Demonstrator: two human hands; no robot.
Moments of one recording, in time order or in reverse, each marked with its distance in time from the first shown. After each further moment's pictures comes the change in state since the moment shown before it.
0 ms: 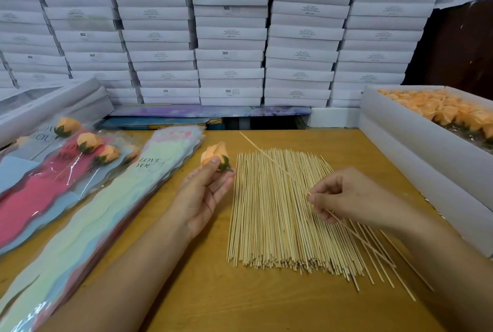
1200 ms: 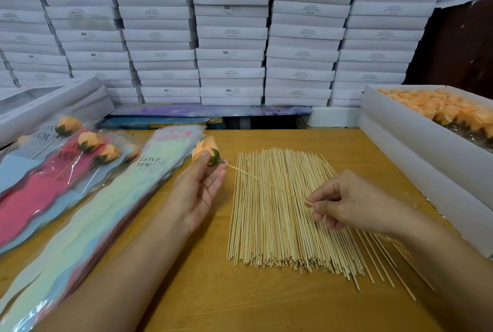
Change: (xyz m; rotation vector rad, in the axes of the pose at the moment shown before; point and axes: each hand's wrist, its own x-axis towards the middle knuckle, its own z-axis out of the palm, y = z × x) left_hand 0.002 0.007 0.000 -0.140 0.060 0.040; right_hand -0.006 -0.007 0.005 -0.133 -0.009 0.068
